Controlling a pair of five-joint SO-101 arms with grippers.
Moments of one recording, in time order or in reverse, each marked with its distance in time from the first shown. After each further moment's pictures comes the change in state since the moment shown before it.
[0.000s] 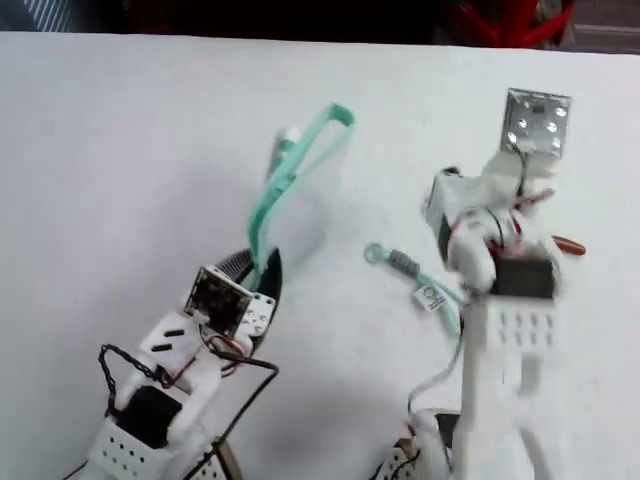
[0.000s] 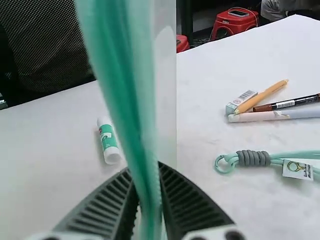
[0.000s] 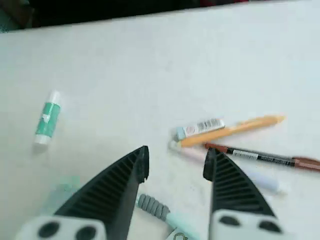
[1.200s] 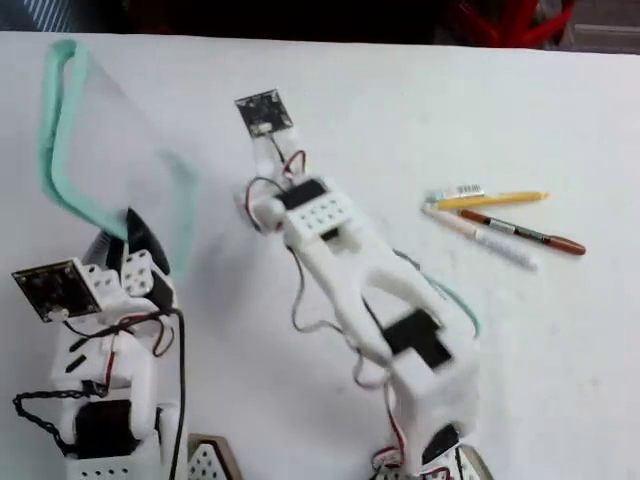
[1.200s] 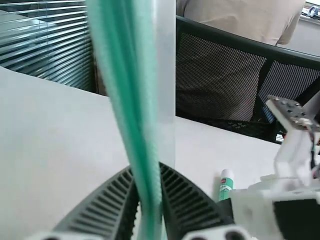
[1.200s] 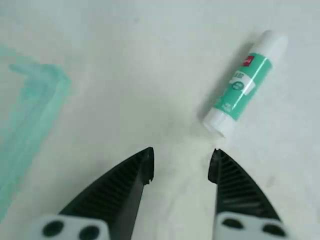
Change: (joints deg) left arm -33.9 0.0 -11.3 3.6 18.2; right arm -35.3 59.2 -31.1 -16.8 -3.3
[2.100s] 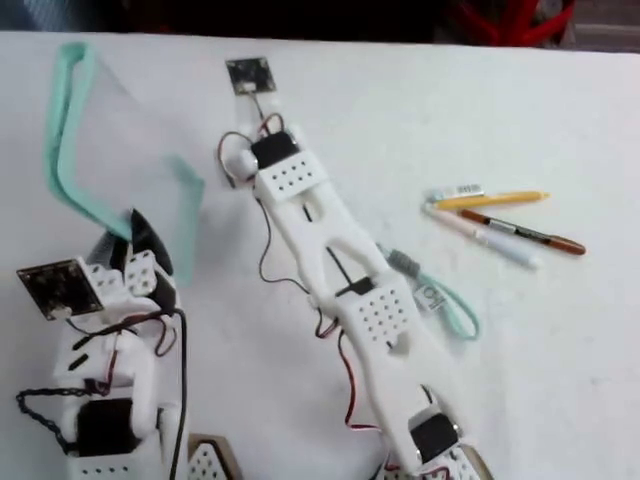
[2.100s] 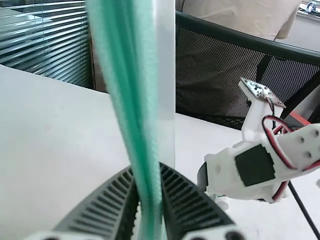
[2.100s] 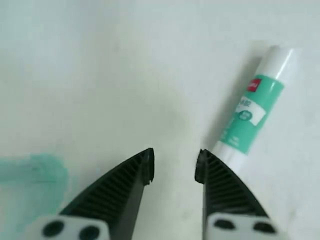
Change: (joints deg) left arm 0.7 0.0 1.1 -0.4 0.0; right arm 0.4 32.4 -56.4 29.0 -6.8
